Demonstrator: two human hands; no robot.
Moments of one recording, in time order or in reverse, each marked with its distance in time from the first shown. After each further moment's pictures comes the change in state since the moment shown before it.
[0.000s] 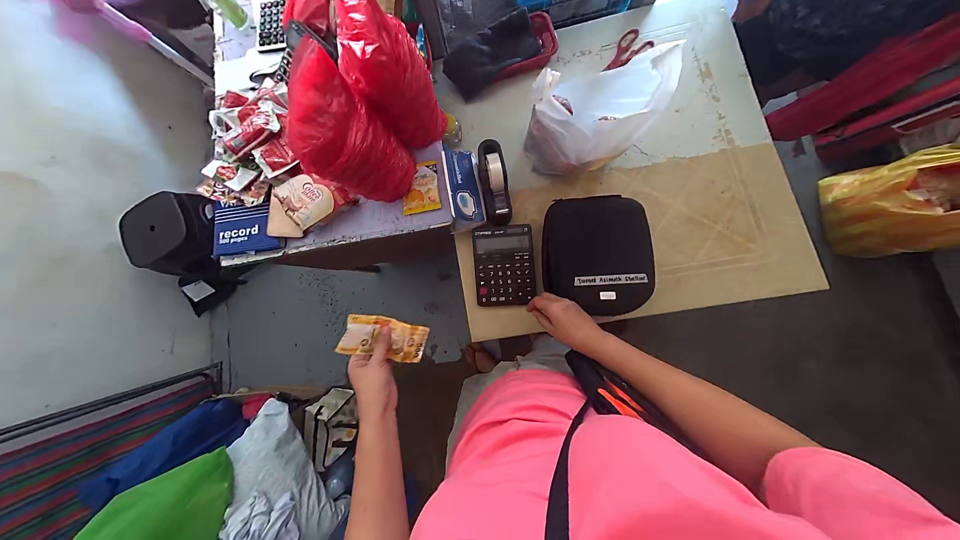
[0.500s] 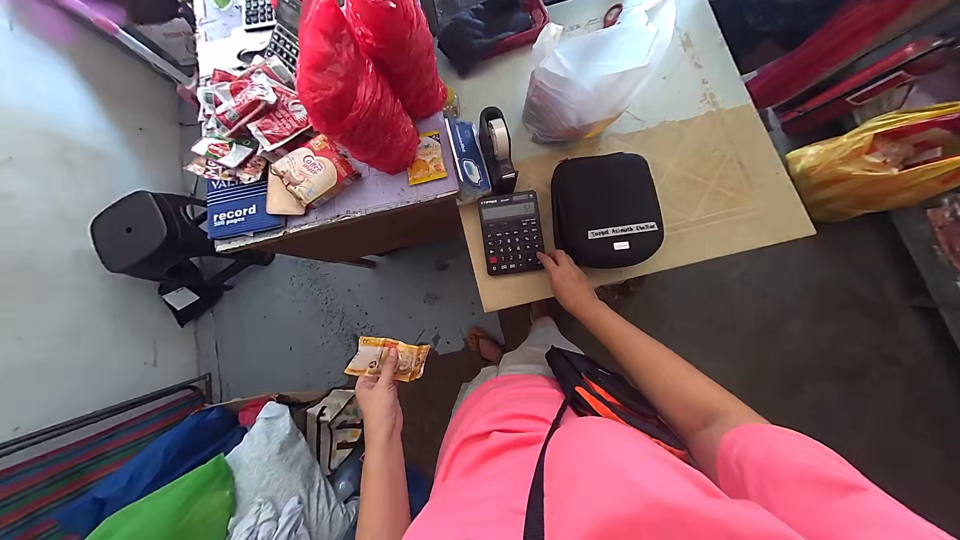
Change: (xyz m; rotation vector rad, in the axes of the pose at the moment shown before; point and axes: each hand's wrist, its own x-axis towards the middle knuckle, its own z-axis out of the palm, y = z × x) left_hand -0.022 -0.044 -0.100 0.031 -0.029 -0.072; right_hand 0.015 0.000 0.064 -0.162 0.350 0.231
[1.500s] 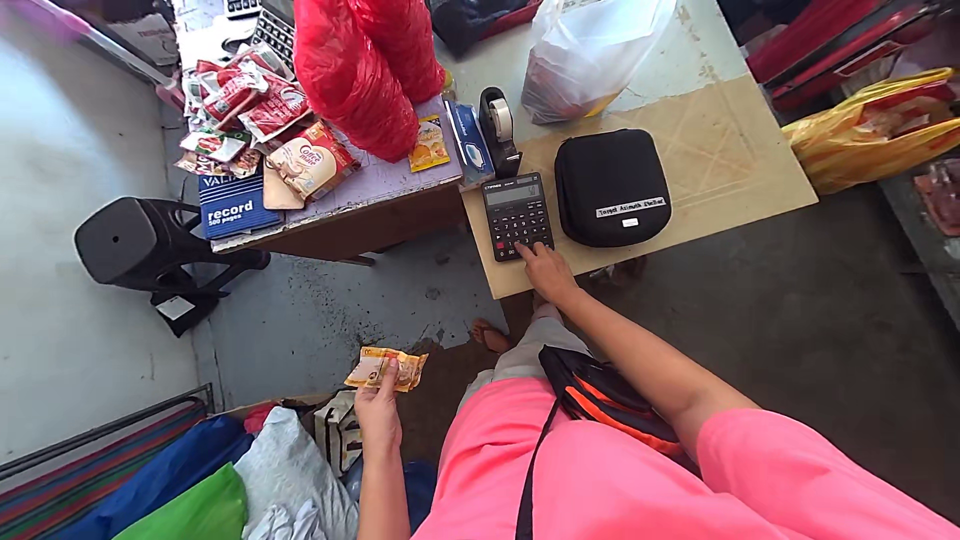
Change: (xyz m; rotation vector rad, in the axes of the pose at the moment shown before) left_hand 0.007 -0.005 -0.048 0.073 -0.049 -0.021; right_hand 0.004 -0.055 0.036 -0.112 0.005 -0.020
